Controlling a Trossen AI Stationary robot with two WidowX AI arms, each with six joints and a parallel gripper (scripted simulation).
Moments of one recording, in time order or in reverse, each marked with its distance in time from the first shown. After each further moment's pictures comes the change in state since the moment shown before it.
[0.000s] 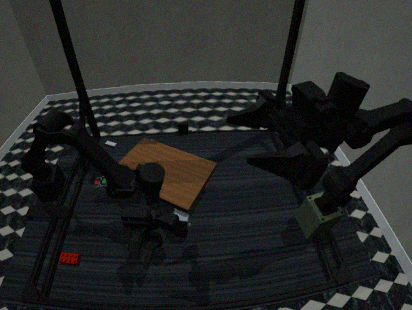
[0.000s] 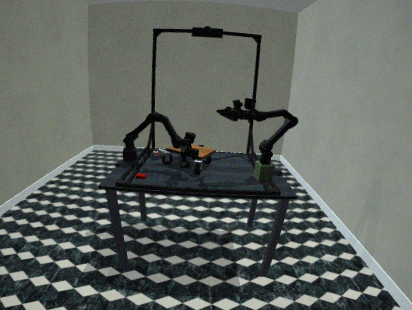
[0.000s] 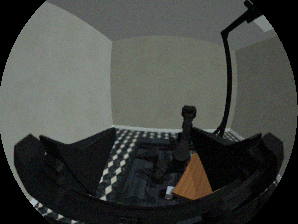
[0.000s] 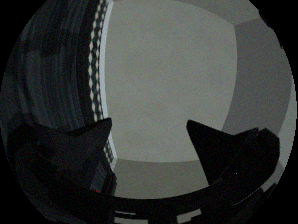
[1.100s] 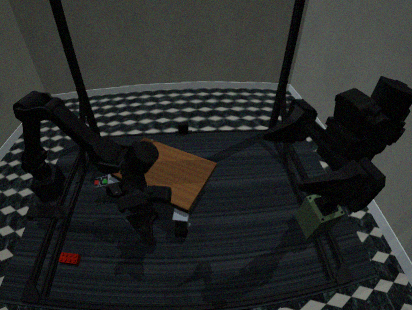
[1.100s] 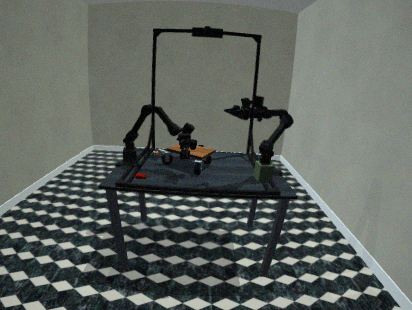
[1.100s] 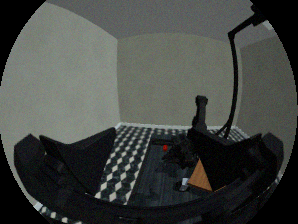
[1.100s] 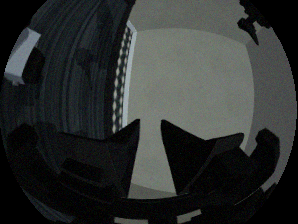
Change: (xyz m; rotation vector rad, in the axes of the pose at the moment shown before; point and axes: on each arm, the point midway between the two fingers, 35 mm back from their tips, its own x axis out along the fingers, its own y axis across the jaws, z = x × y) left arm -0.033 0.065 0.019 0.025 0.036 0.051; right arm -0.039 -0.019 0.010 -0.011 -0.310 0.273
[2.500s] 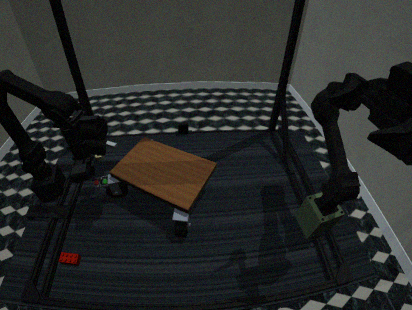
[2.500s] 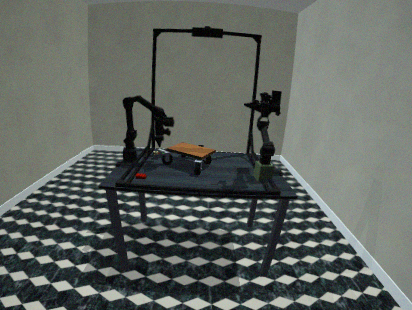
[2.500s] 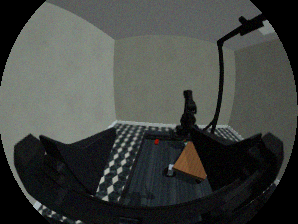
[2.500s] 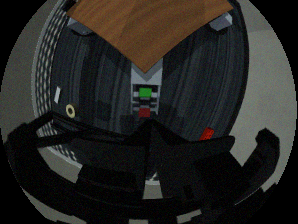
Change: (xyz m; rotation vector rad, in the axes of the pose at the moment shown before) left arm -0.123 -0.014 0.041 -0.026 0.015 -0.050; right arm -0.252 0.103 -0.152 0.018 0.065 1.207
